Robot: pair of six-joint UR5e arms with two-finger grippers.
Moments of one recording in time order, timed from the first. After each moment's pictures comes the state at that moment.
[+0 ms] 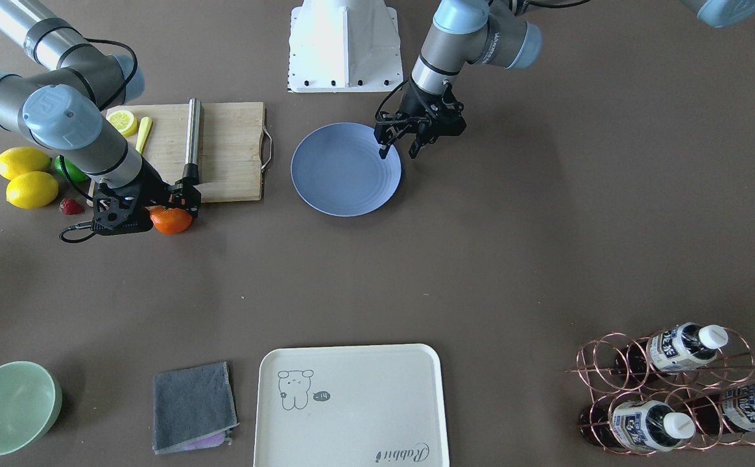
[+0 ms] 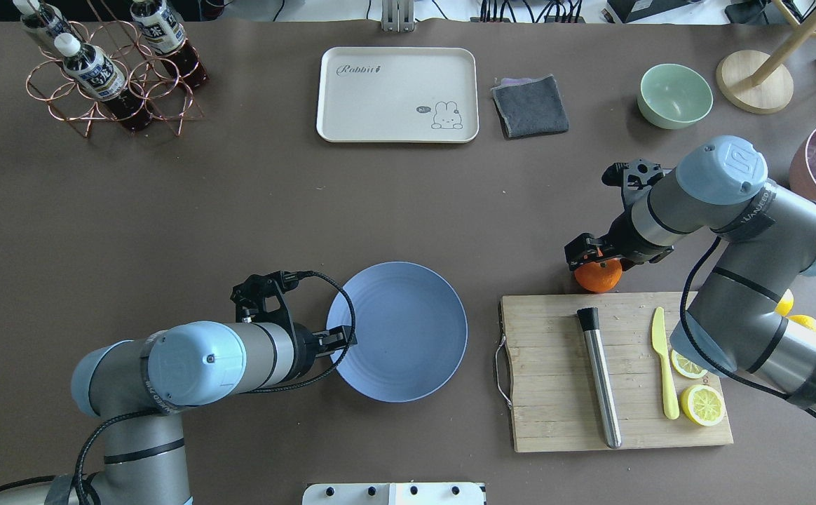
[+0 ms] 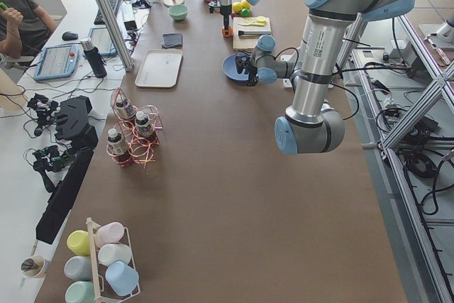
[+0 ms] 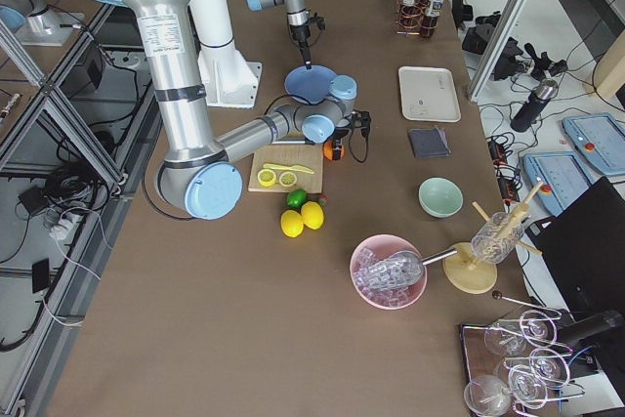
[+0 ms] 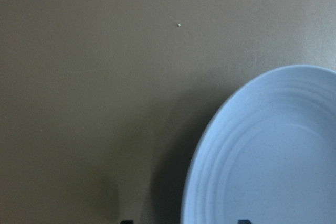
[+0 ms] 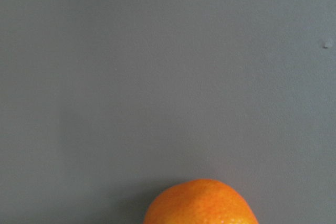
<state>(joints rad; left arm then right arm) -0.28 -1.95 -1.82 -2.05 -1.58 -1.66 0.72 -1.34 1.69 -1.19 2.12 1.03</state>
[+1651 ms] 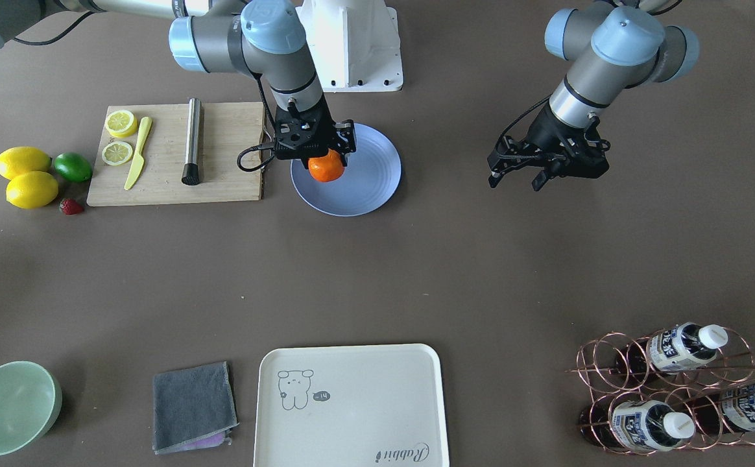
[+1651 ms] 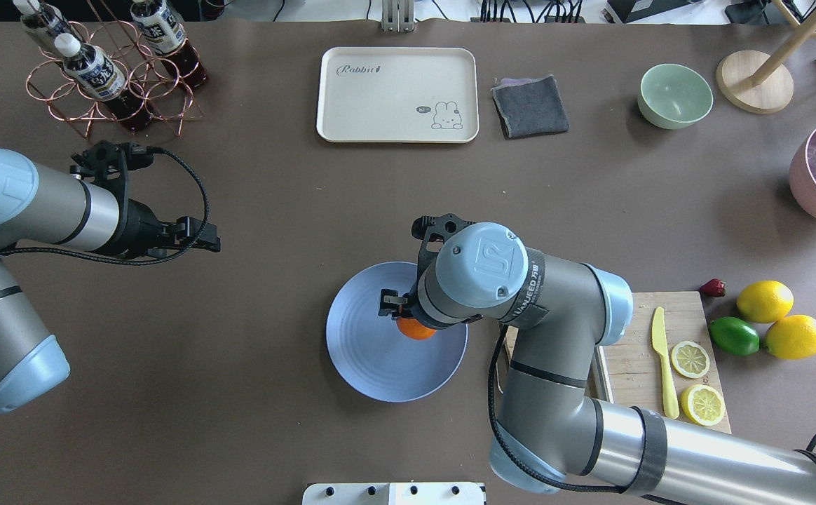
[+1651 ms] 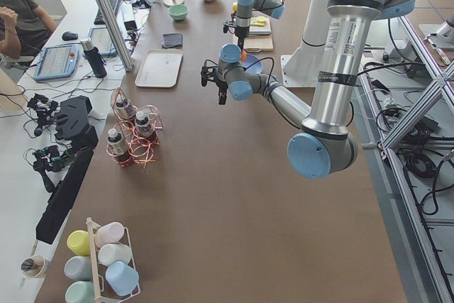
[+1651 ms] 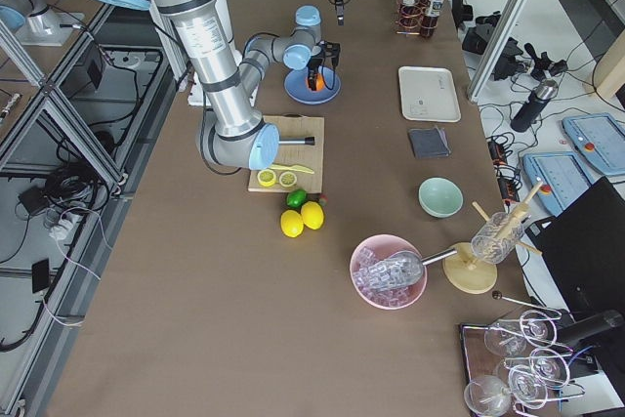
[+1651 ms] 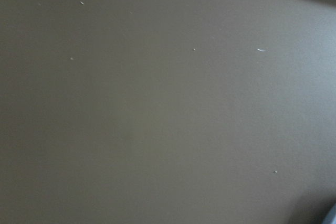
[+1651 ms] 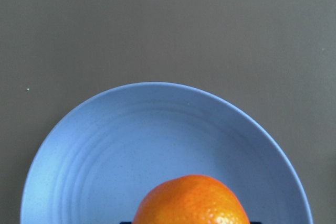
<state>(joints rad) -0.72 -1.74 -1.89 -2.06 -2.01 -1.22 0.37 -0.94 1.71 -1.42 1.79 1.40</state>
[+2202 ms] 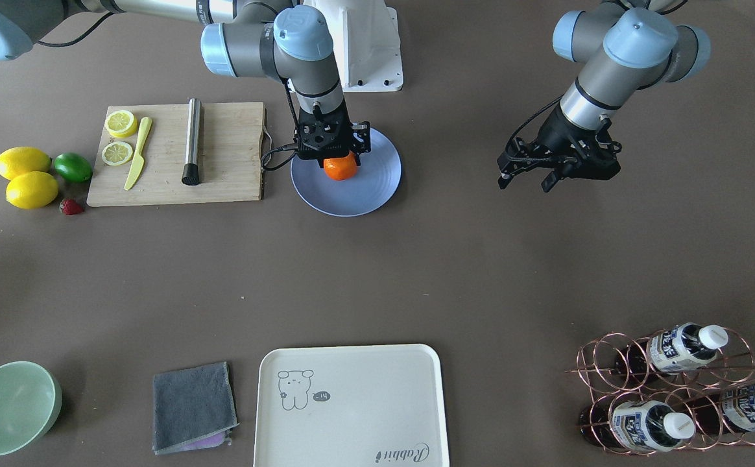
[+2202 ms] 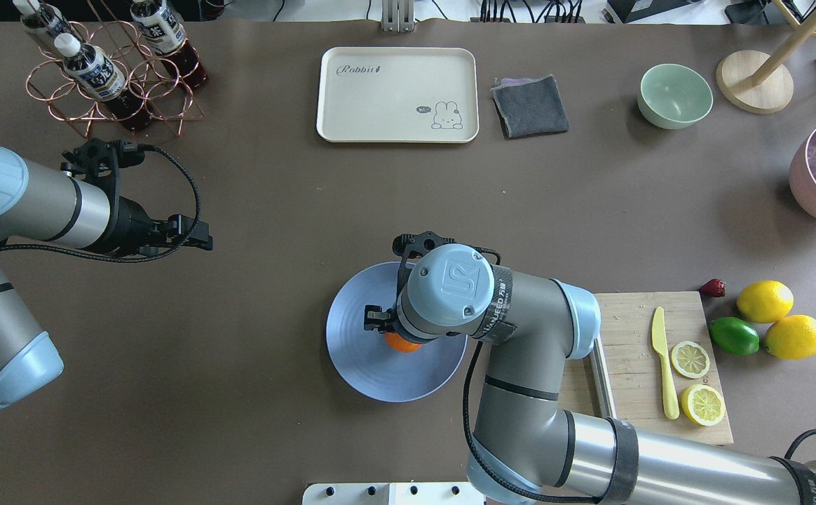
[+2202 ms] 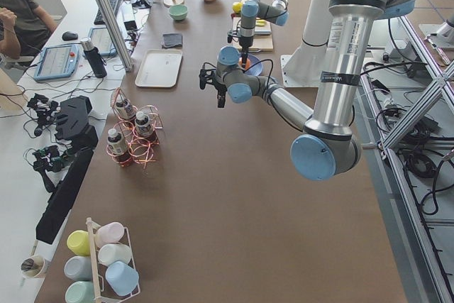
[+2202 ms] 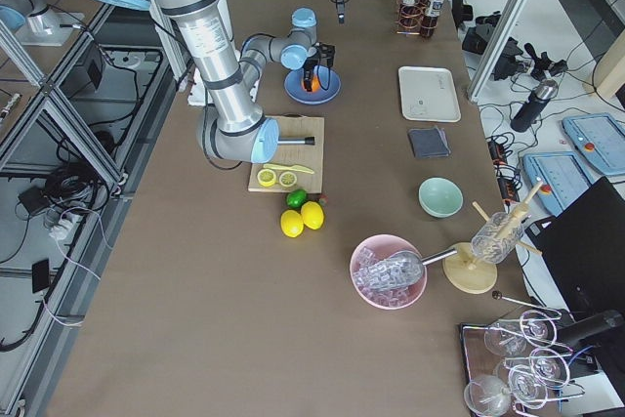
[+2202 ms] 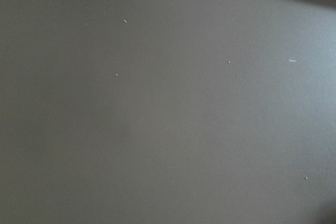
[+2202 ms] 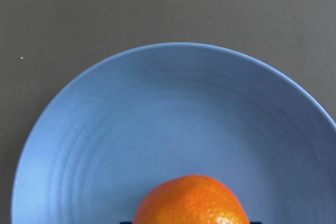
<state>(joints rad) -0.73 -1.73 -1.89 -2.06 -2.02 -1.21 0.34 -0.91 1.65 -1.42 1.77 1.41</state>
